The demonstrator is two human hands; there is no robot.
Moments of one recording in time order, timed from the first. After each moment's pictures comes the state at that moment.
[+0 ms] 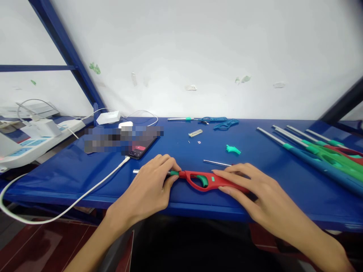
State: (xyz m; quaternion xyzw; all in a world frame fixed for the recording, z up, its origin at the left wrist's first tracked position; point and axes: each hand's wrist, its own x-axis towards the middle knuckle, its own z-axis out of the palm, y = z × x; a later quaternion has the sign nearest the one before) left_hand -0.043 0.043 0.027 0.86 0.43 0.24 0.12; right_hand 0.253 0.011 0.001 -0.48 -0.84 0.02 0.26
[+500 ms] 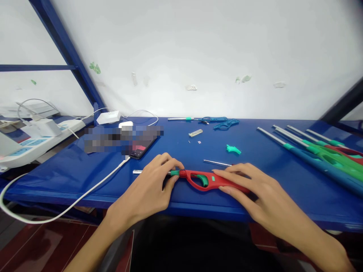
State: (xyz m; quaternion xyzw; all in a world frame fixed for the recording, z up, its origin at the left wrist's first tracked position) left_hand -0.043 0.041 0.029 0.85 0.45 0.23 0.16; right_hand 0.253 0.011 0.002 -0.48 -0.83 0.02 0.26
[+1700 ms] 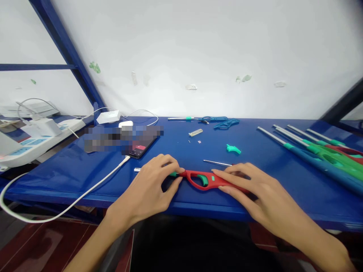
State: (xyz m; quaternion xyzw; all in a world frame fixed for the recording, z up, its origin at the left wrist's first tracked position) left_hand -0.045 0.040 0.024 0.87 0.41 0.26 0.11; right_hand 0.255 0.011 0.001 -0.47 -0.85 0.01 0.25
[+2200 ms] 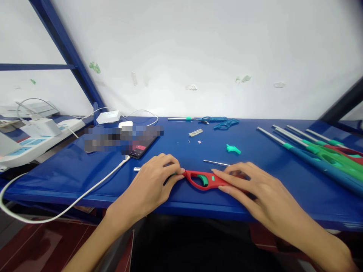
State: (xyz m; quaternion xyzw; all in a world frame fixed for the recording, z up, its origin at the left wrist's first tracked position) left_hand -0.043 0.053 0.017 0.88 0.37 0.27 0.07; right_hand 0.258 0.010 0.001 -0.47 -0.85 0.02 0.23
